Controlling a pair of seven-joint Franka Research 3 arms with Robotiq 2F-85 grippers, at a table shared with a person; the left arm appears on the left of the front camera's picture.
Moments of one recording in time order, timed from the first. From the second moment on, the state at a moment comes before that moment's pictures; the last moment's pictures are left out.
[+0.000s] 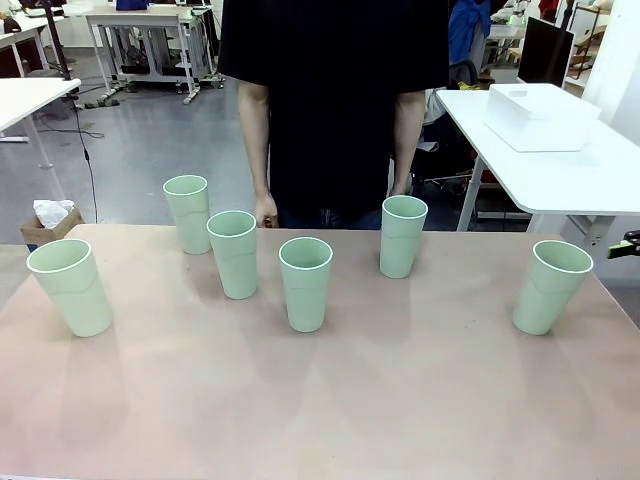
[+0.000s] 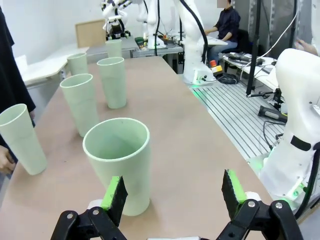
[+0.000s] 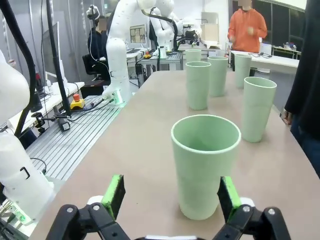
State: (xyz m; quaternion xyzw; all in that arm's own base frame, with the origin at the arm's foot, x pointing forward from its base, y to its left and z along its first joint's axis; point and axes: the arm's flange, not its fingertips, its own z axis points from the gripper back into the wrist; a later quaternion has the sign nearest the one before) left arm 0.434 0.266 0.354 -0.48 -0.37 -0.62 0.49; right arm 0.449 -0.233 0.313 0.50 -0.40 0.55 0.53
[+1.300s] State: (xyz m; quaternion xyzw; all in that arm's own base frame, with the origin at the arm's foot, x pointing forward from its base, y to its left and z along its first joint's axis) left arm 0.504 0.247 0.276 -0.54 -0.38 -0.56 0.50; right arm 0.494 -0.179 0.250 0.57 -0.36 0.55 0.49
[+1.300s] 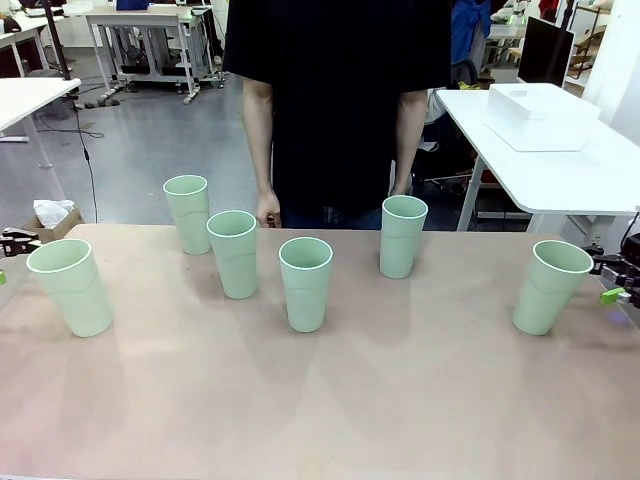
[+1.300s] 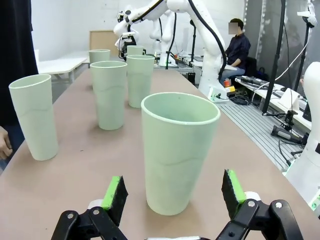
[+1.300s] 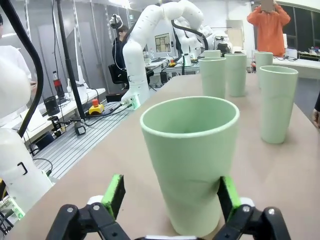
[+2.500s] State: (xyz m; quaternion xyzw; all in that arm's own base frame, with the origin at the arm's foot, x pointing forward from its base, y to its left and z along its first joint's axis) left arm 0.504 0.236 0.248 -0.55 -0.41 -0.54 0.49; right arm 0.513 -0.163 0.216 0.57 -0.39 0.54 0.49
